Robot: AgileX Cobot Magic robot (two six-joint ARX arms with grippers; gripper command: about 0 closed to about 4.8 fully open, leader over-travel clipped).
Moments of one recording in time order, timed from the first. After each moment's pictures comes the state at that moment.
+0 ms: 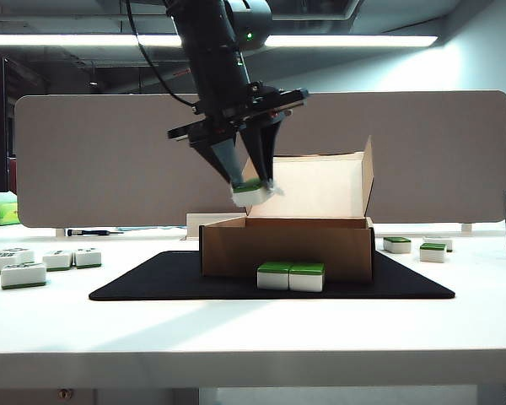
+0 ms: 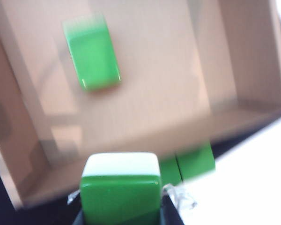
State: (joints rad) left arm -0.62 2.08 1.97 -1.05 0.09 -0.10; right arm 0.04 0.01 0.83 -1.14 -0.62 0.16
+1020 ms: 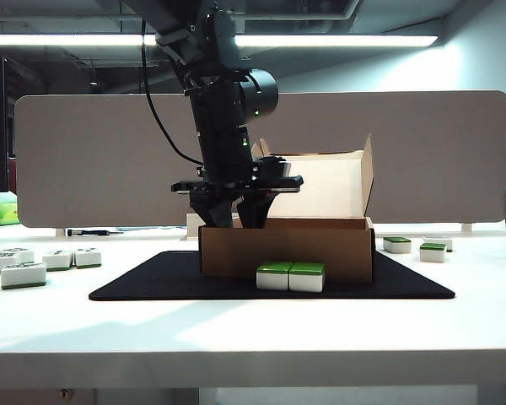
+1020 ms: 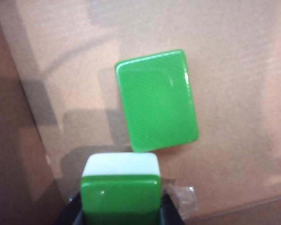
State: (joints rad) left arm -0.59 2.25 1.97 -0.93 -0.03 -0.06; right arm 0.04 0.01 0.83 -1.14 -0.62 0.16
